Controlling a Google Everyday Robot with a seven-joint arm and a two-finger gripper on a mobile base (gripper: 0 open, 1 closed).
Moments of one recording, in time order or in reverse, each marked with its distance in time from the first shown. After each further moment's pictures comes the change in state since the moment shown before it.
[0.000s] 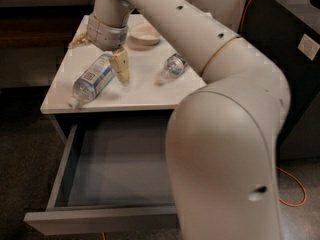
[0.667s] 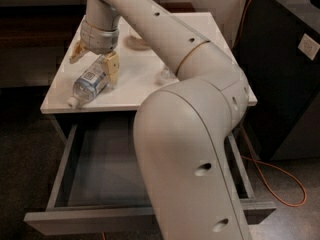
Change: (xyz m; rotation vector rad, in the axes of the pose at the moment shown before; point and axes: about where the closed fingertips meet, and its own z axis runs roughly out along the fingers) arm 0.010 -0.017 0.032 -0.072 -0.038 -0.018
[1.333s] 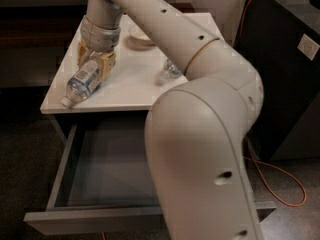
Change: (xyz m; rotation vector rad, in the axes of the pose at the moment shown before) arm -0.005 -0.002 -0.011 0.047 0.018 0.003
